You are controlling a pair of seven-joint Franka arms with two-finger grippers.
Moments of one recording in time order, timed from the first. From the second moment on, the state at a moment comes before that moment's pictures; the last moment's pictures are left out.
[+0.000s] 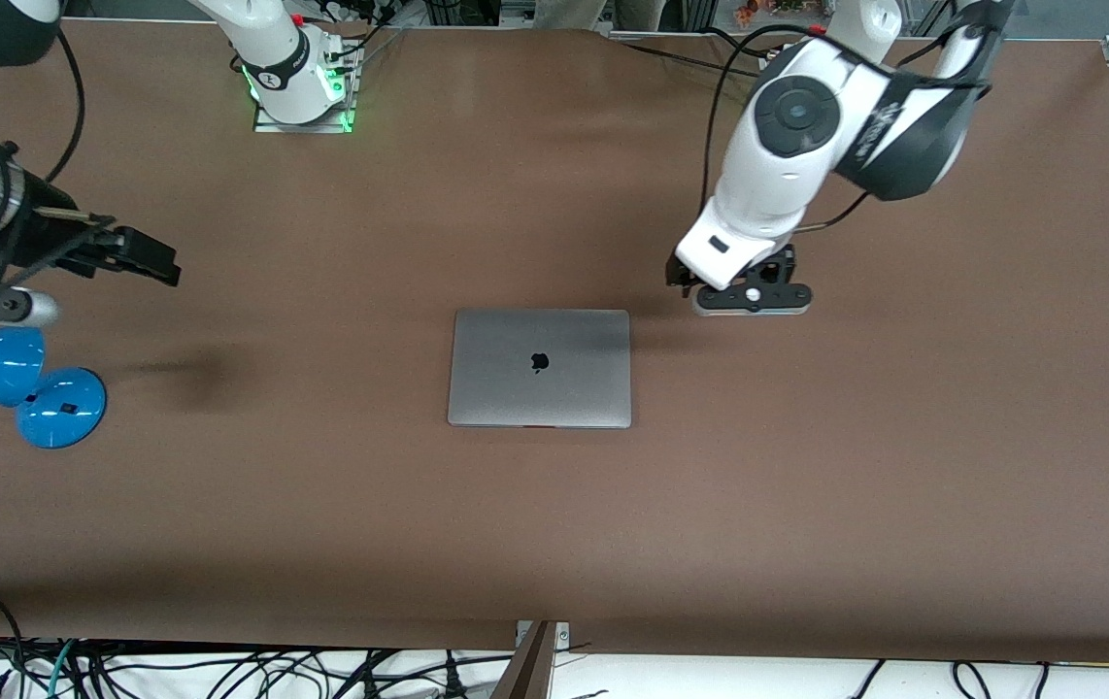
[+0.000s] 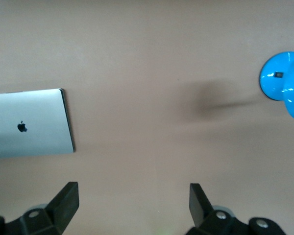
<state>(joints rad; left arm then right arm) -0.15 0.18 -0.36 -1.77 0.10 1.91 -0.54 0.17 0.26 -0.06 -1.22 0.05 1.39 0.21</state>
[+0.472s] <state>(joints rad) -0.06 0.09 -0.31 -1.64 0.07 1.67 -0.36 0.09 0.22 -0.06 -1.24 0.01 1.37 0.04</state>
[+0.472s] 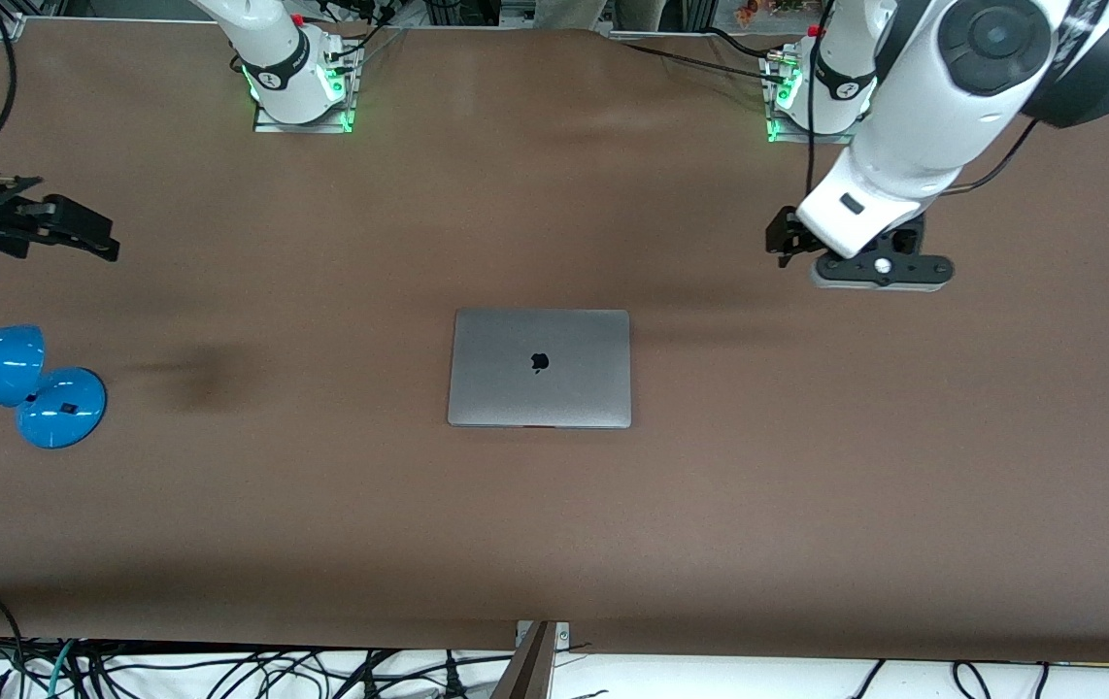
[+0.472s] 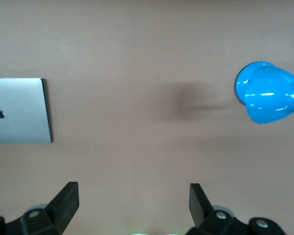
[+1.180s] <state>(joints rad) -0.11 0.04 -0.06 -1.63 -0.02 1.62 -0.08 0.07 0.22 -0.06 -1.26 -0.03 1.34 -0.03</state>
